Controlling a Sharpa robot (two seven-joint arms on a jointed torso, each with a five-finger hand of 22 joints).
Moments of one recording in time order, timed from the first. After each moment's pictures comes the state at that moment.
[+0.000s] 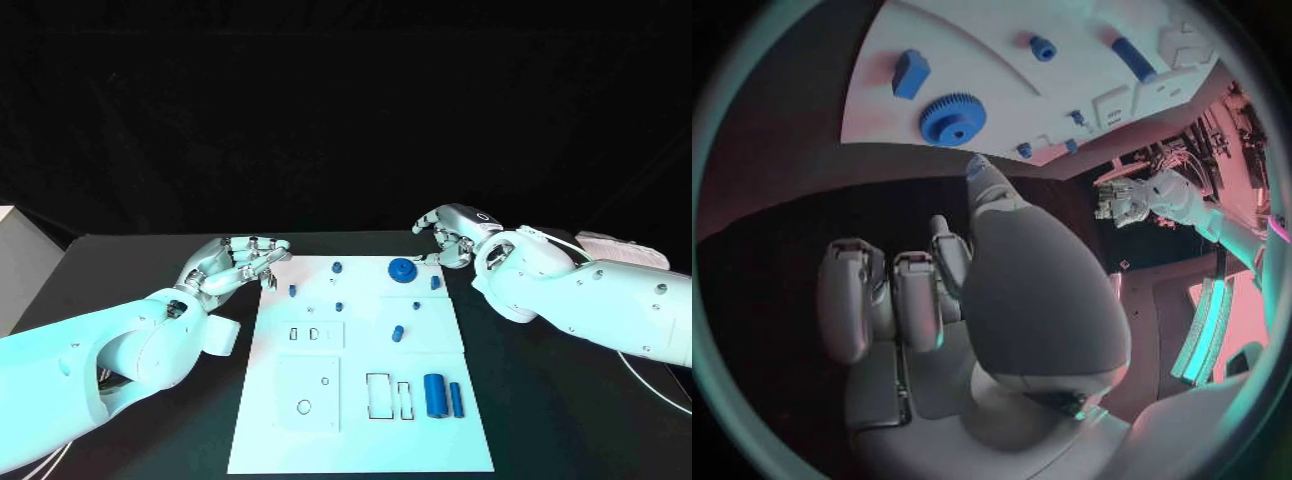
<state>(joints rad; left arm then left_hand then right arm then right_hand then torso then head) 1.19 -0.93 -0.04 1.60 -0.12 -0.29 0.42 1.45 -0.19 0.41 0.25 0.07 0.91 0.19 0.22 0.19 1.16 0.13 0.08 0.08 1.14 0.05 0.99 0.62 0.17 0.97 0.15 1.00 0.60 1.33 -0.84 -0.13 1.42 -1.42 -0.49 -0.22 1.50 -0.21 0.05 0.29 0.22 0.86 0.17 0.09 0.35 1.42 0.08 1.38 1.28 1.46 0.00 1.51 1.31 0.06 1.47 0.10 1.41 1.31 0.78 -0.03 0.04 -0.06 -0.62</state>
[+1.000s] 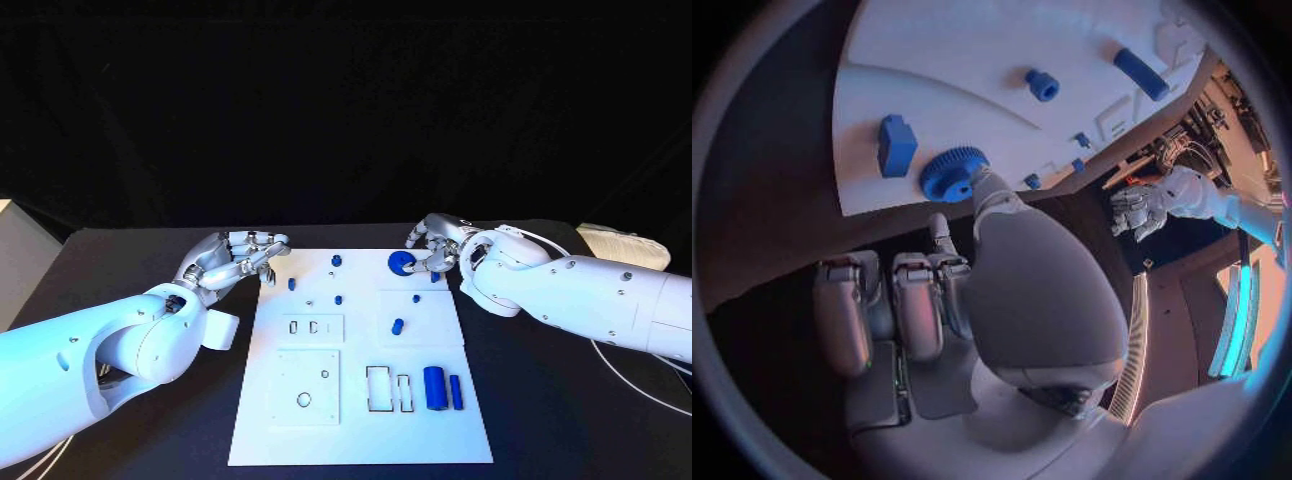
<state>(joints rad) 1.19 -0.92 -0.04 1.60 -0.11 -0.29 0.43 1.45 -0.19 0.41 0.24 0.07 0.91 0.19 0.22 0.19 1.15 0.12 0.08 0.08 1.14 0.05 0.99 0.62 0.17 0.97 0.15 1.00 0.60 1.31 -0.76 -0.13 1.34 -1.33 -0.38 -0.27 1.44 -0.19 0.06 0.29 0.24 0.88 0.17 0.15 0.37 1.46 0.09 1.57 1.31 1.46 0.01 1.56 1.31 0.02 1.47 0.12 1.53 1.31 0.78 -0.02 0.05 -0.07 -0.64</state>
